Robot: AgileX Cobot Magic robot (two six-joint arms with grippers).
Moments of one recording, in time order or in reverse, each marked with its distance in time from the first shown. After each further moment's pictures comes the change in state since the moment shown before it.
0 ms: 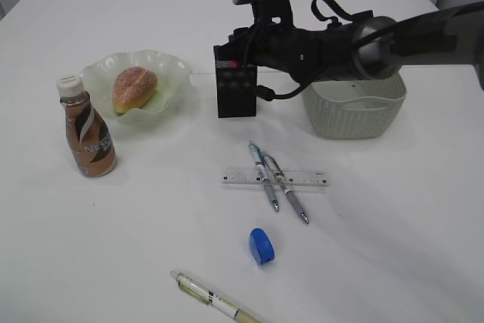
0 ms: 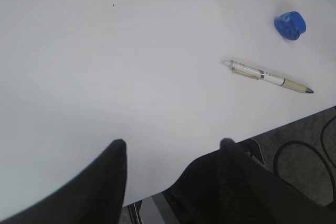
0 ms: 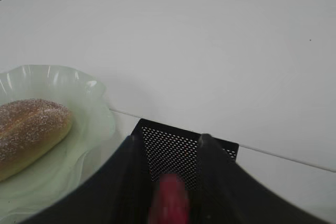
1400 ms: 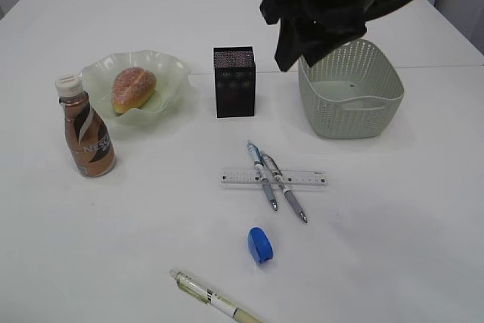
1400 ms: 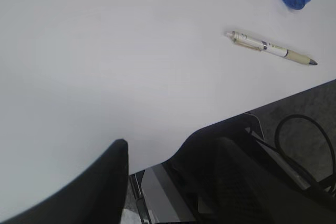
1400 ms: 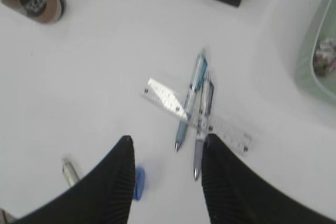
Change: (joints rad) left arm 0.000 0.000 0.000 0.004 0.087 0.000; right arm 0.000 -0.497 -0.011 -0.001 1.309 0.075
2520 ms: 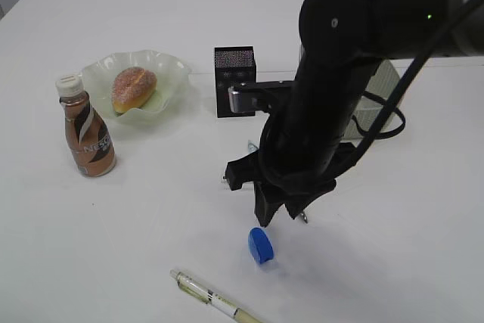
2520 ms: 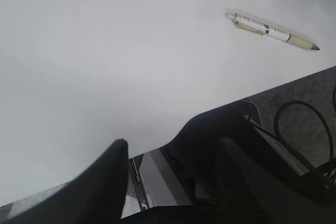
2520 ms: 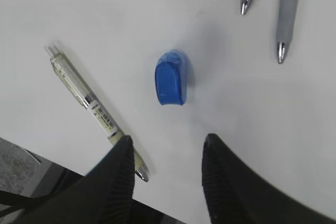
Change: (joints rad) left arm 0.000 0.000 0.000 0.002 0.045 -0.013; right arm 0.164 0.052 0.385 0.030 -0.102 0.169
